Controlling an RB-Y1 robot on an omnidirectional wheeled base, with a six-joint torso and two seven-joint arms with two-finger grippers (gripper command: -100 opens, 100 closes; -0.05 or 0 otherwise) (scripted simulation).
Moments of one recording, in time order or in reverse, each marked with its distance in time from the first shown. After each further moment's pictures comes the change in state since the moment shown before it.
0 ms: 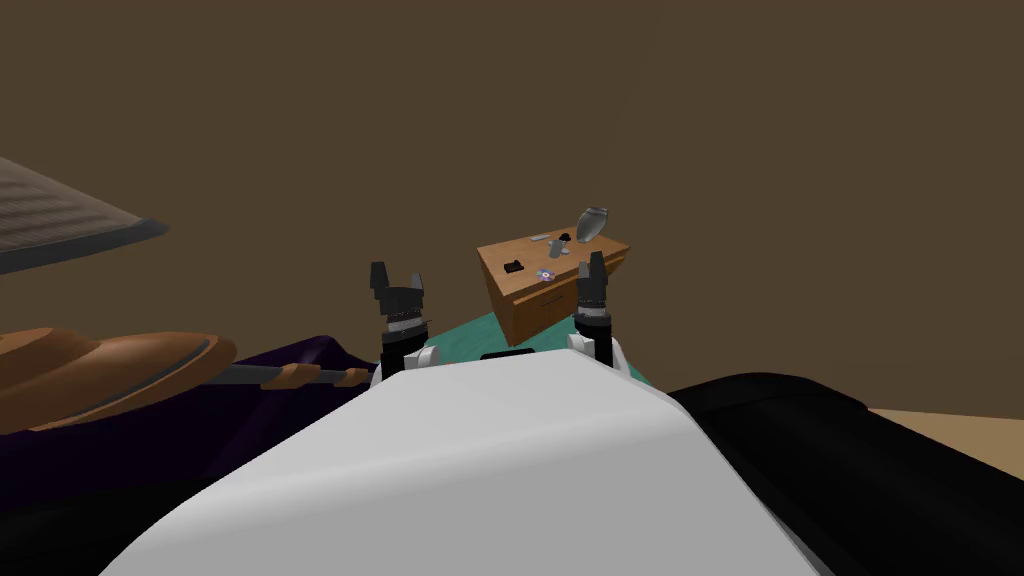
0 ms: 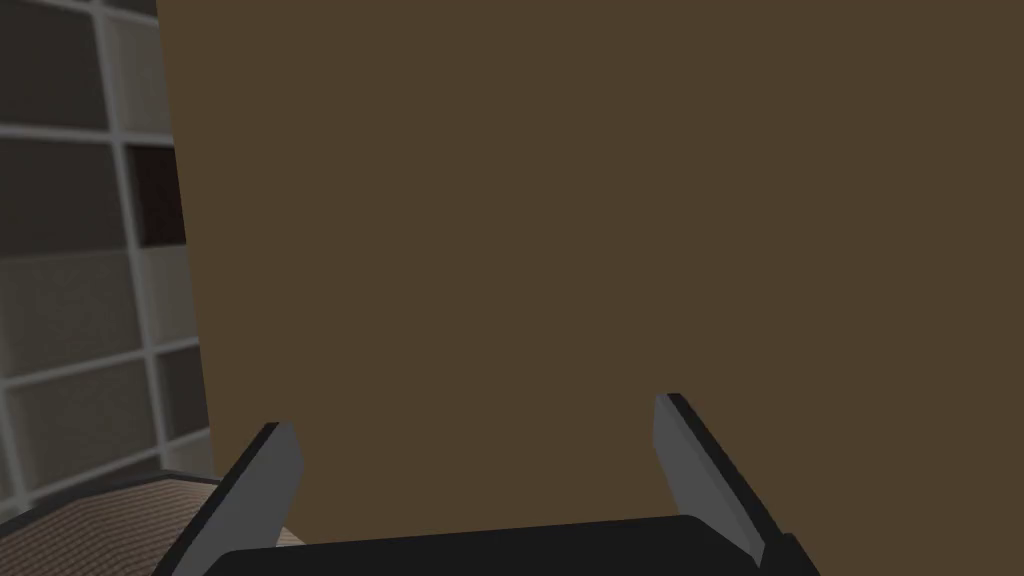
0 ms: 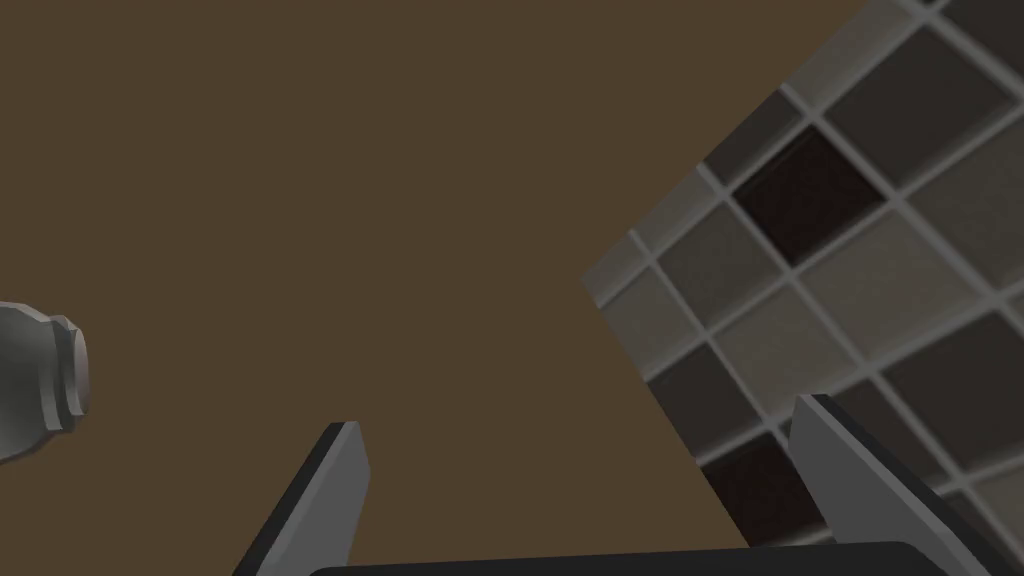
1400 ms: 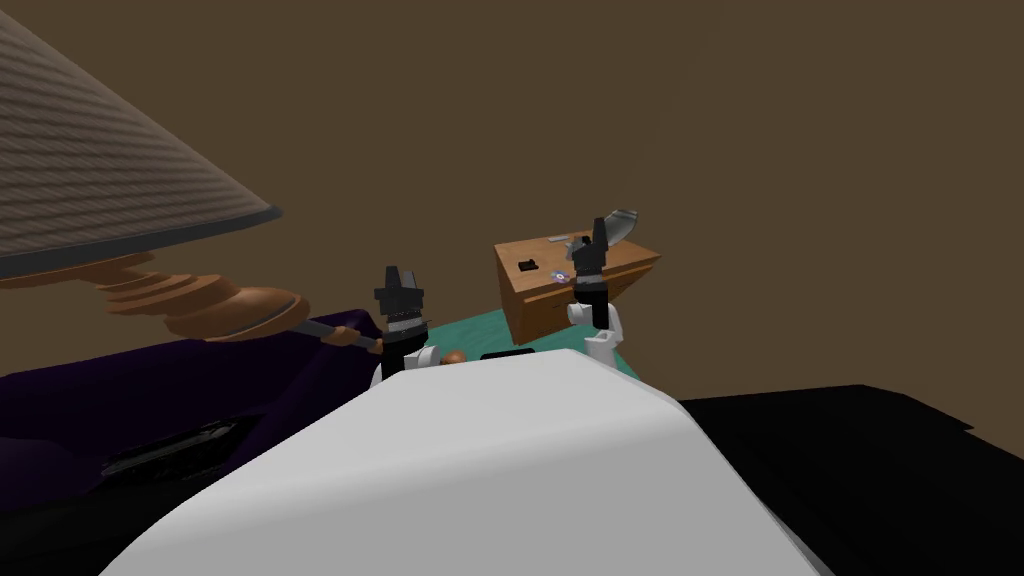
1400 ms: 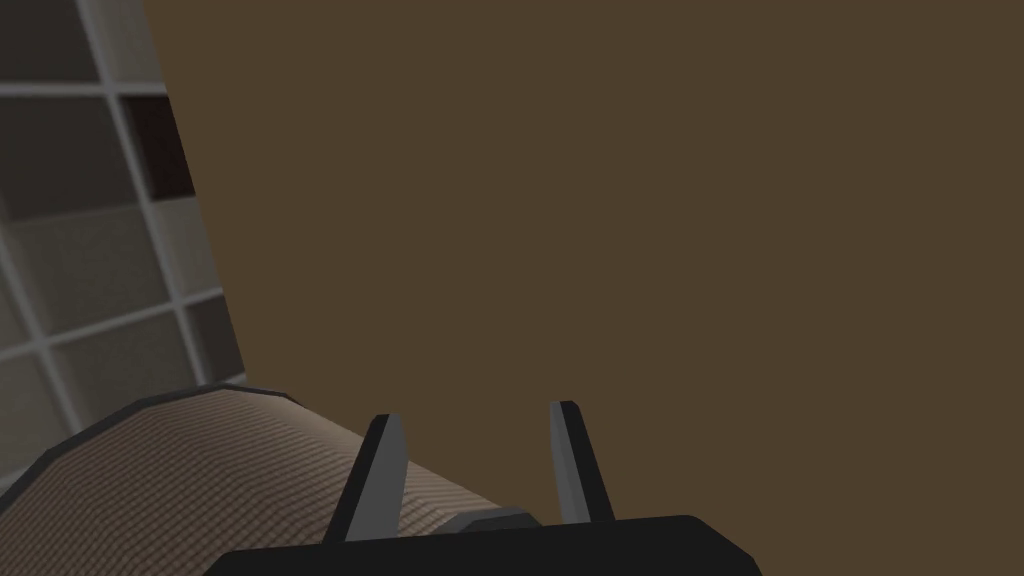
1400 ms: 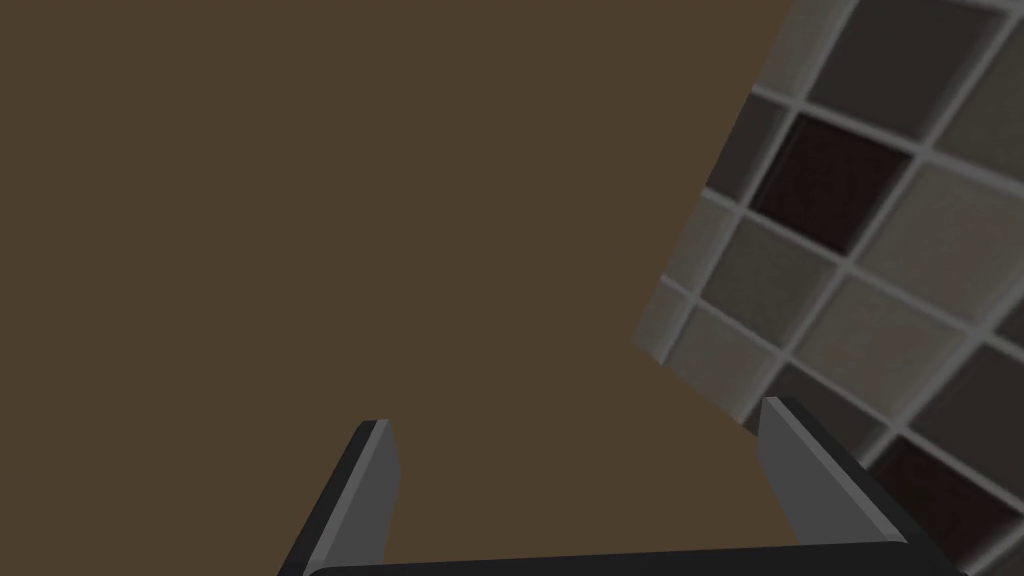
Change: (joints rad) left arm 0.000 0.000 0.000 0.000 0.000 0.000 0.000; right arm -0.375 -0.111 -0.100 0.106 -0.040 0.215 -0.268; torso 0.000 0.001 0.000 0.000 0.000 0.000
